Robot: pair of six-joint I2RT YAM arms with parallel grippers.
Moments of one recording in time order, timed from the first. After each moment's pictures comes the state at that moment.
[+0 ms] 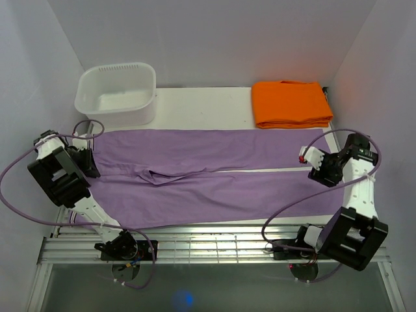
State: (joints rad) left arm 0.67 1.94 1.42 -1.02 0.39 0.57; right arm -0.41 1.16 0.92 -1.02 -0.32 -1.64
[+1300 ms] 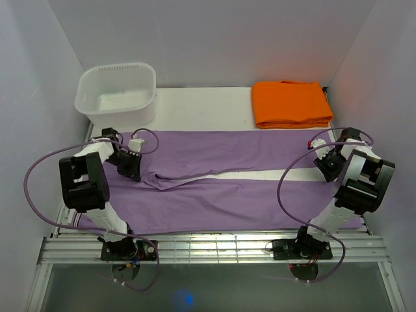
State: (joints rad) left arm 0.21 1.75 1.06 -0.79 0.43 0.59; right arm -0.40 1.73 1.05 -0.67 -0.09 -1.09
